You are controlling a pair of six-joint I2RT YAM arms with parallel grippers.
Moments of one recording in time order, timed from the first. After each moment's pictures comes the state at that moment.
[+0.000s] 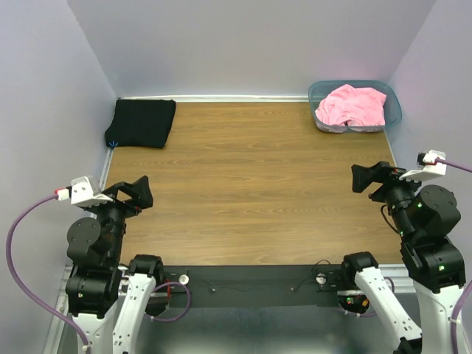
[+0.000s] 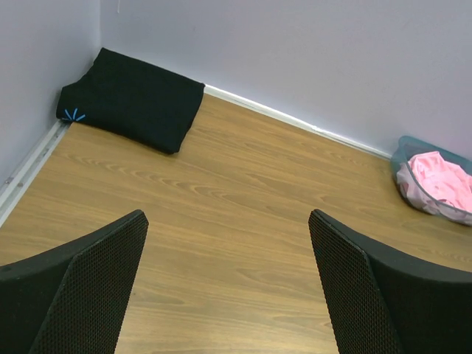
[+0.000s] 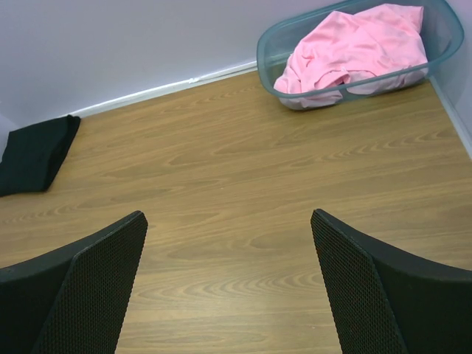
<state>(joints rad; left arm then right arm) -0.09 0.26 0.93 -0.68 -0.15 -0.39 0.17 0.48 1.08 -0.74 0.13 0.34</state>
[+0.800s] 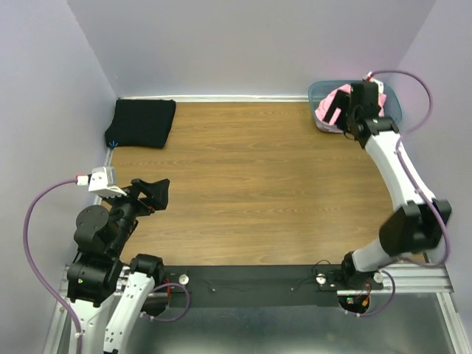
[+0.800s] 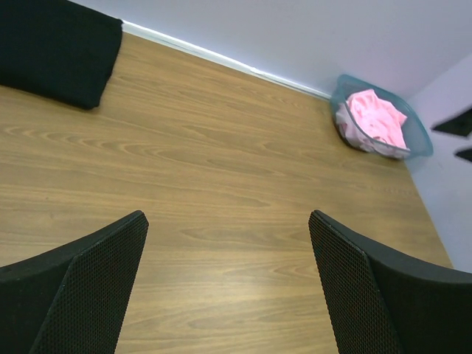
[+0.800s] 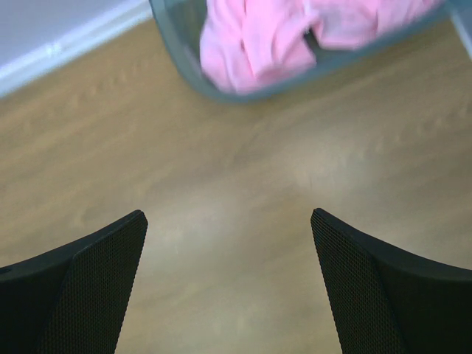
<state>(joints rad) -0.19 0.31 0.89 -0.68 0.00 -0.48 0.12 1.49 1.43 -0.58 0.26 0.45</state>
